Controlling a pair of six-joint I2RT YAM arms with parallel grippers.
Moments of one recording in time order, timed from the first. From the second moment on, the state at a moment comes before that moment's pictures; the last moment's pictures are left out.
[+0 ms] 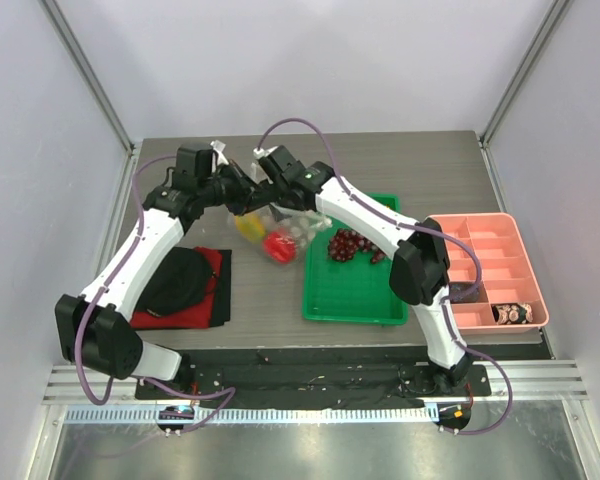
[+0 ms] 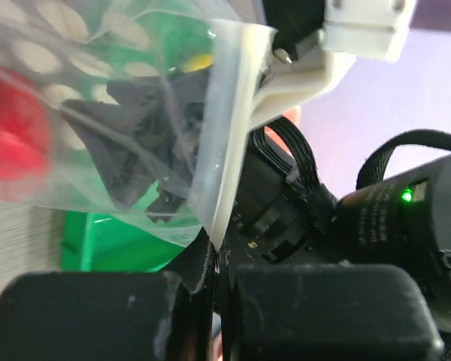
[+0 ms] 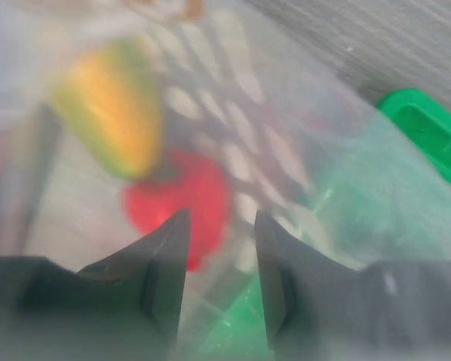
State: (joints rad) left arm -0.31 1.41 1.30 -0.49 0.48 -1.05; right arm 0.81 2.15 2.05 -0.82 0.17 0.24
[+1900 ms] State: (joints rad) left arm -0.18 1.46 1.27 -0.70 0.46 -0.87; right arm 0.82 2.20 1.93 -0.38 -0.02 0.39
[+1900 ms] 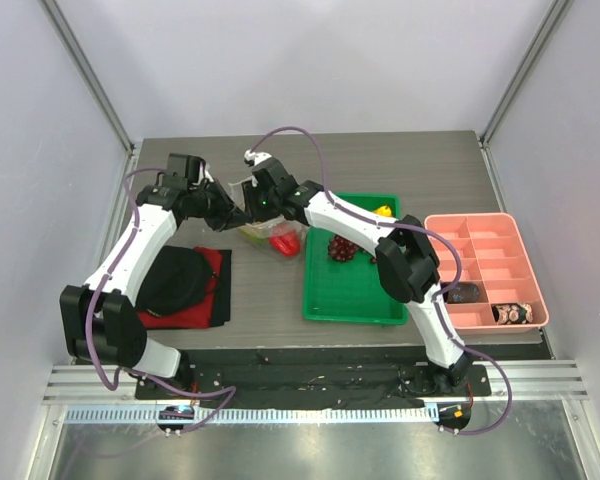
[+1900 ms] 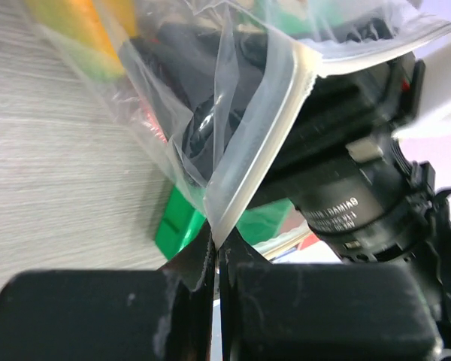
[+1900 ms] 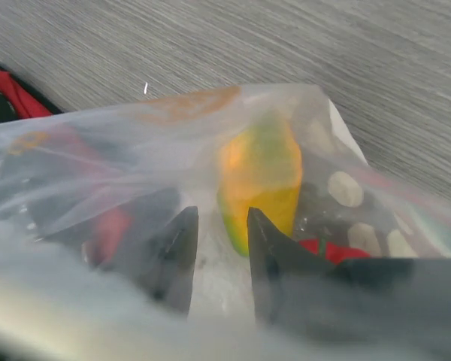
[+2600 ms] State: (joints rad) left arm -0.18 1.43 1.33 -0.77 0.41 -0.84; right arm 0.84 2.27 1.91 -0.38 -0.01 0.34
